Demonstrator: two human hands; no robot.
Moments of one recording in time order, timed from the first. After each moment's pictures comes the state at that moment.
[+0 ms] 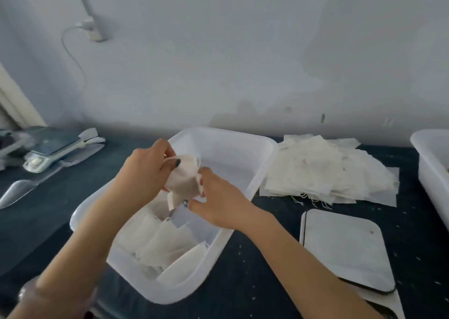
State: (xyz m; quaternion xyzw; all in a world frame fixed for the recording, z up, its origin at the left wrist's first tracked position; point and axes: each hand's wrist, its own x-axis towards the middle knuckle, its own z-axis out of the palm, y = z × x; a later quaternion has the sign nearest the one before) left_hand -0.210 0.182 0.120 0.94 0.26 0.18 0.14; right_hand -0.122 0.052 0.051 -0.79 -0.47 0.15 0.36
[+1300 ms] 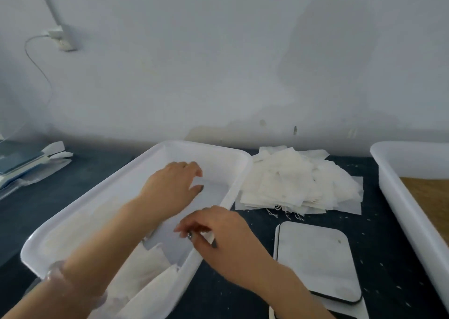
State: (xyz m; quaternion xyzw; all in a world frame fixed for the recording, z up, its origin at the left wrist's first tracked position) left_hand -0.144 0.152 0.093 0.99 0.12 0.06 0.01; right_hand -0.131 -0.014 0.029 -0.73 -0.51 0.03 0.45
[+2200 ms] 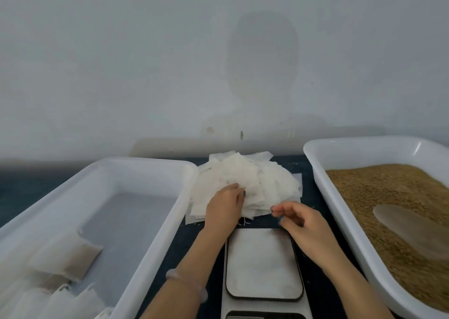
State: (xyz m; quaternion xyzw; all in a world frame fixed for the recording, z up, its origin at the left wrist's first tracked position) left_hand 0.002 0.011 -0.036 0.96 0.02 0.16 0.24; right_hand -0.037 -0.191 -0.018 -0.83 -0.13 -0.01 0.55
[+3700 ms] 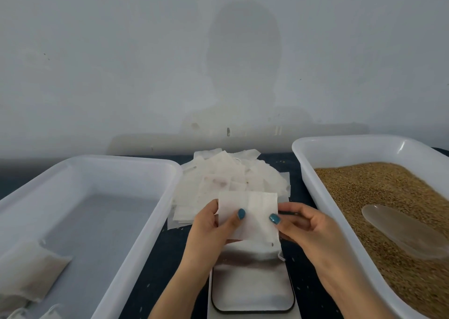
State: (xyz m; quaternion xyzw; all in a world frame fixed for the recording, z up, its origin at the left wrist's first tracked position) left_hand -0.076 -0.008 -0.001 0.70 0.05 0.06 0.71; right_hand -0.054 -0.198 0.001 -0.64 -0.03 0.05 0.76
